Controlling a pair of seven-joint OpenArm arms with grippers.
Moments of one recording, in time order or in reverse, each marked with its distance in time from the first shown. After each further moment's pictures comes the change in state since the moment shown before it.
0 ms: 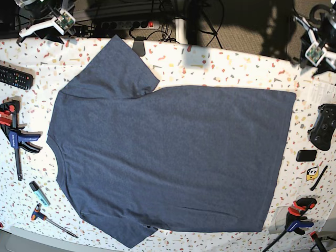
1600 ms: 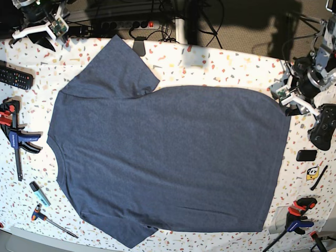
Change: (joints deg) left arm -34.9 -9.4 35.8 -33.6 15.0 3.5 -4.8; right arm 0.0 0.0 0.0 0.0 0.2 -7.5 -0.6
